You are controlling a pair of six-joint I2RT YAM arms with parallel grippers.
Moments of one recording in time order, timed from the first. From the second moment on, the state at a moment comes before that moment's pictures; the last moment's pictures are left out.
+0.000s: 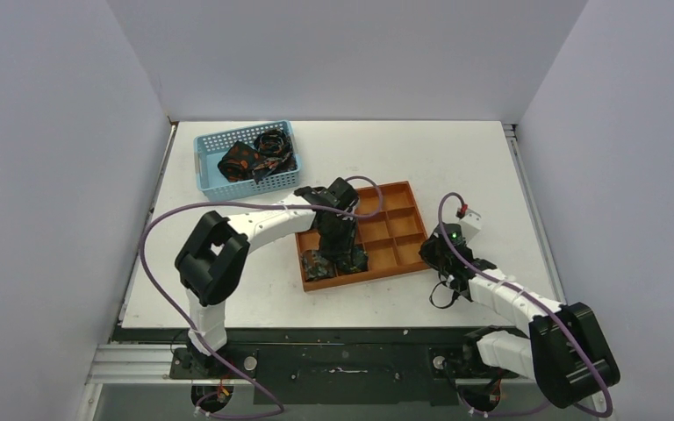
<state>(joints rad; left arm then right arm) -0.78 1.88 1.36 -0.73 0.23 -0.61 0.35 1.14 0.38 0.01 0.33 0.75</state>
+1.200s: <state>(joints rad) -0.86 2.02 1.62 -0.97 -0.19 -0.51 0.48 0.97 0.23 0.06 0.28 1.01</state>
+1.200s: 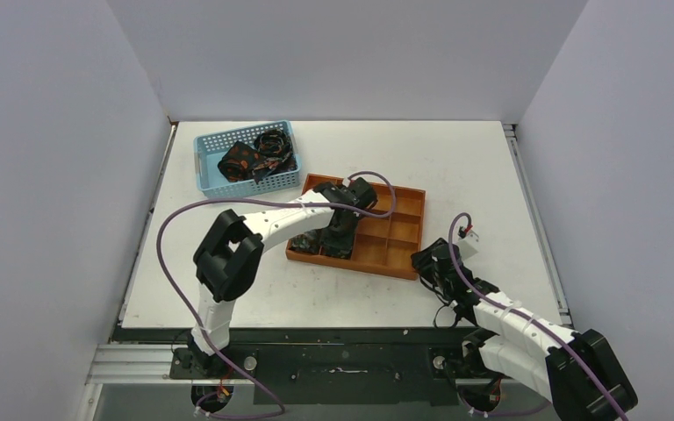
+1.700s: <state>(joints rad) -0.85 1.88 1.44 -0.79 -0.11 -0.60 0.48 0.96 0.26 -0.02 0.27 0.94</state>
